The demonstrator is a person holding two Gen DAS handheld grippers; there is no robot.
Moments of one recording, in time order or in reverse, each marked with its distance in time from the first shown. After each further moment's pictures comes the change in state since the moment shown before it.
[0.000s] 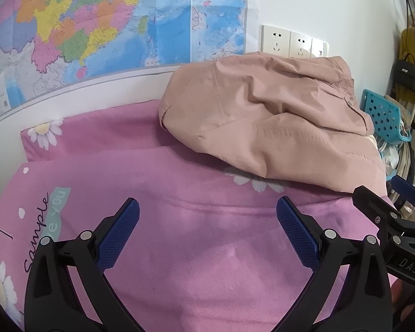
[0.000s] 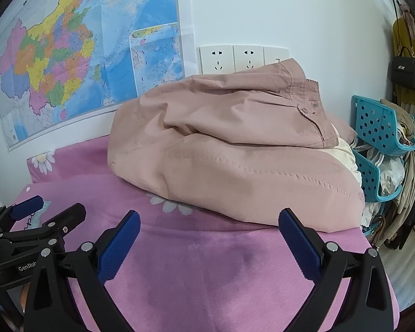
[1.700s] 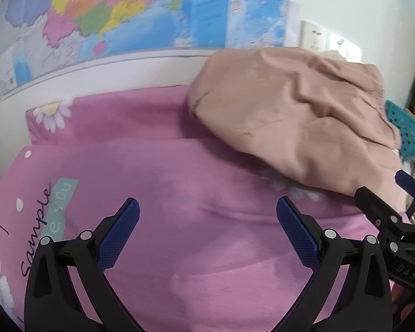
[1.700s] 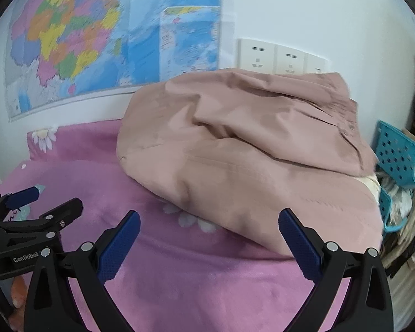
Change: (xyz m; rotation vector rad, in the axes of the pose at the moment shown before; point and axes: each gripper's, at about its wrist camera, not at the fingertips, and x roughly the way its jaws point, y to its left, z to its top) left arm 0.042 0.053 0.004 -0.101 0.053 0.056; right arm 0.054 0.051 0.019 -0.161 0.033 0.016
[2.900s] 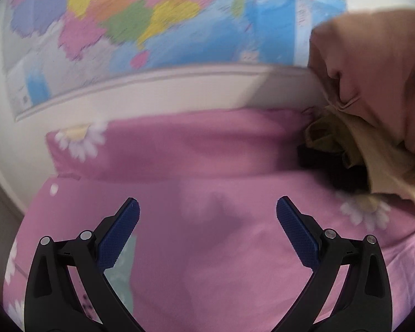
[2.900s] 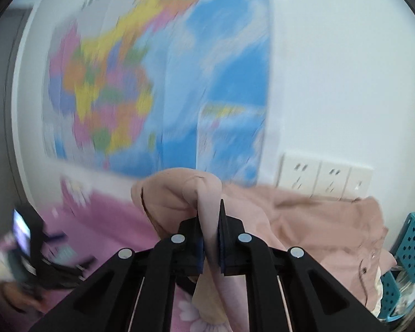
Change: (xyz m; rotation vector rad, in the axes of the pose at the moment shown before) left arm 0.038 0.080 0.060 0.059 -0.052 0.094; right arm -0.046 -0.030 0.170 -0.103 -0.288 0.240
